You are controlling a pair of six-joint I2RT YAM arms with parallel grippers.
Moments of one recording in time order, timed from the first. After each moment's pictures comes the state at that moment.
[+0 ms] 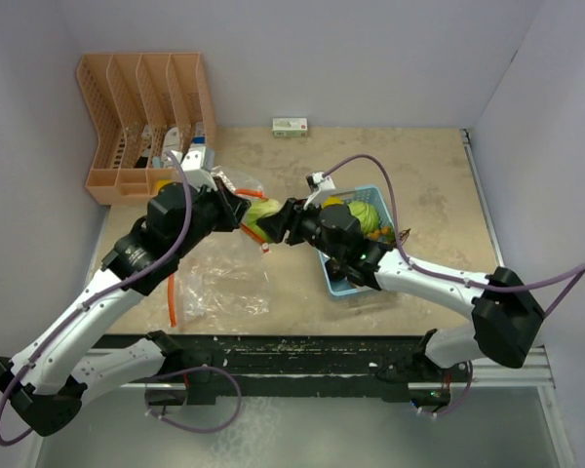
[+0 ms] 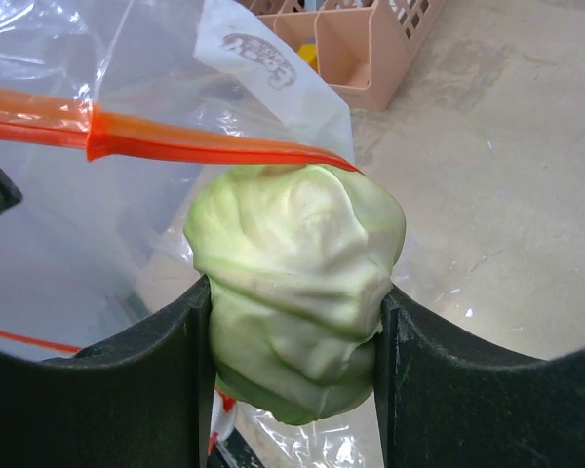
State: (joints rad) left arm -0.67 0.96 1.13 -0.45 -0.19 -0.58; right arm 0.87 1.39 0.86 0.37 0.09 0.65
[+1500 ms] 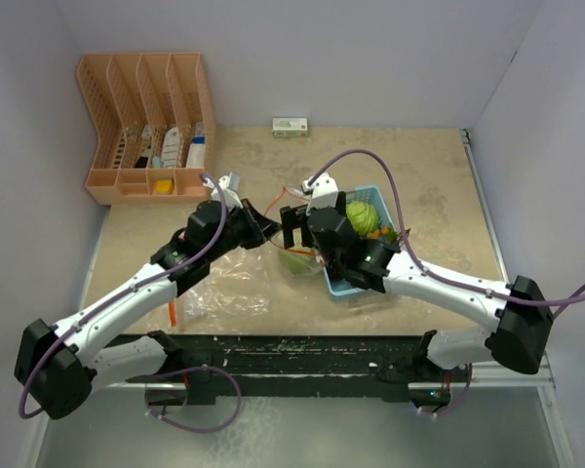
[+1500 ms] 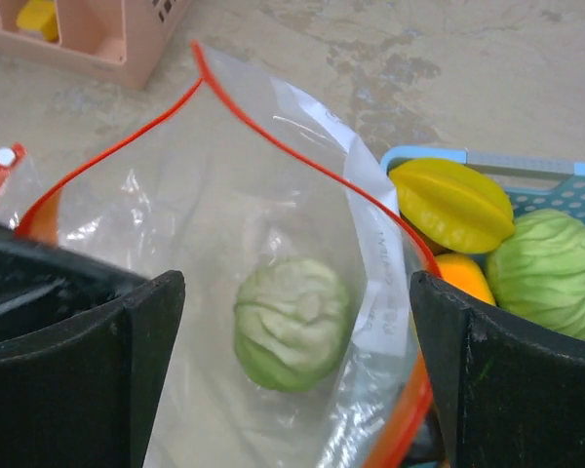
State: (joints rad) left arm -0.67 1.04 0.78 -0.04 0.04 -0.88; right arm 1.01 1.34 1.01 -0.06 0.62 0.32
